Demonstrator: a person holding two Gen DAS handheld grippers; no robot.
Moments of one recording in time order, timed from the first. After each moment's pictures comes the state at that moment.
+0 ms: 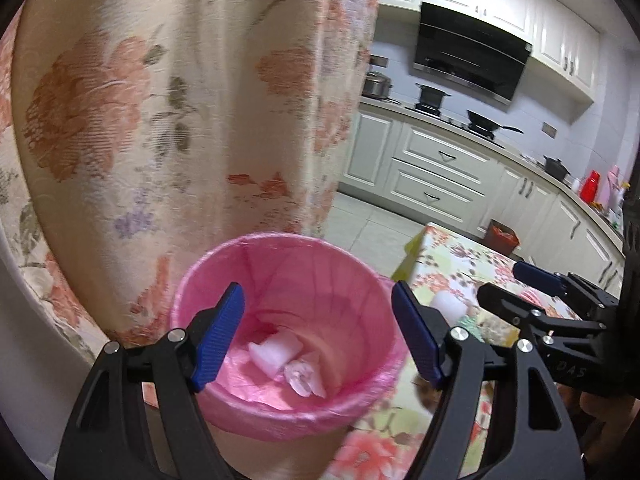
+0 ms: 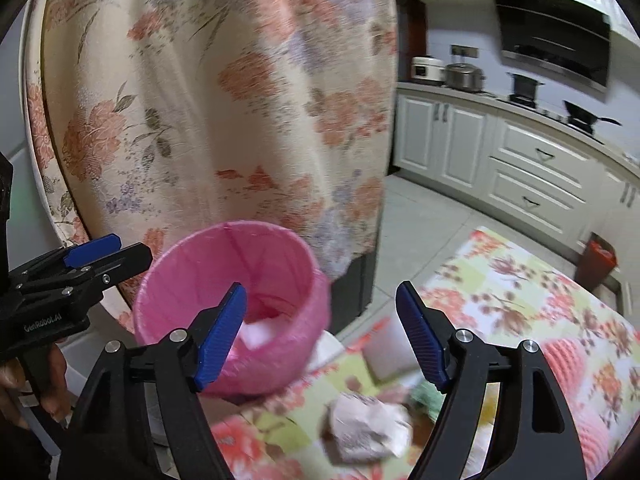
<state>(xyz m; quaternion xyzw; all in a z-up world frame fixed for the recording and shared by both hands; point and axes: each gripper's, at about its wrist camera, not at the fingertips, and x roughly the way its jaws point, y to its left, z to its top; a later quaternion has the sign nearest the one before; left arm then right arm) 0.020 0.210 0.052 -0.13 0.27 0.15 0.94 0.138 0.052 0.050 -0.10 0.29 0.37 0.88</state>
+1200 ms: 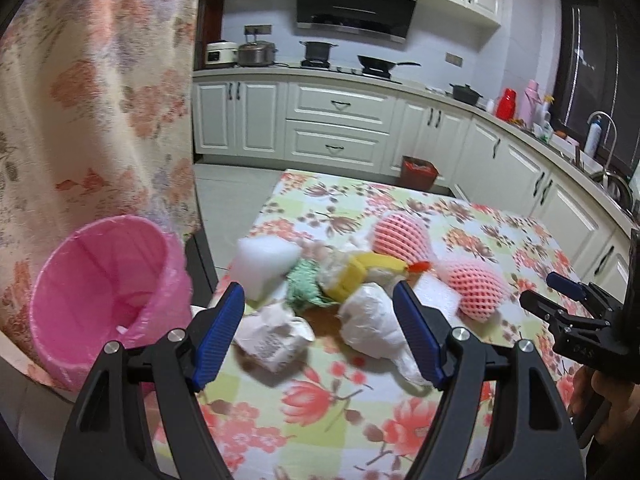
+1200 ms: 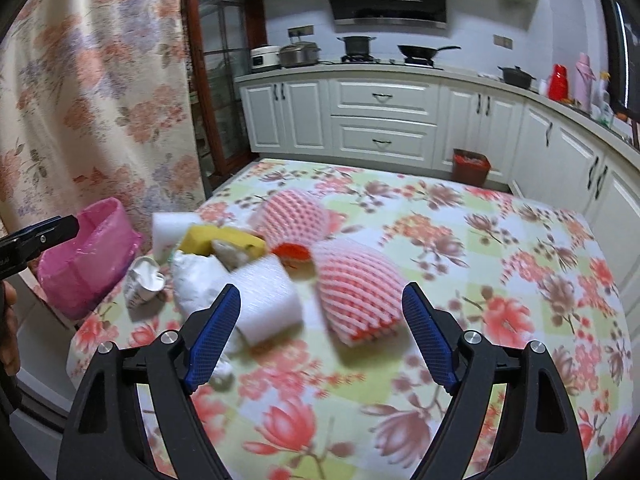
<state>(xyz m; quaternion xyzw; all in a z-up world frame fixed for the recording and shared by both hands) 0.067 0.016 0.032 -0.05 0.32 0.00 0.94 0.117 -0.235 0.001 -0.02 0.33 0.16 0.93</state>
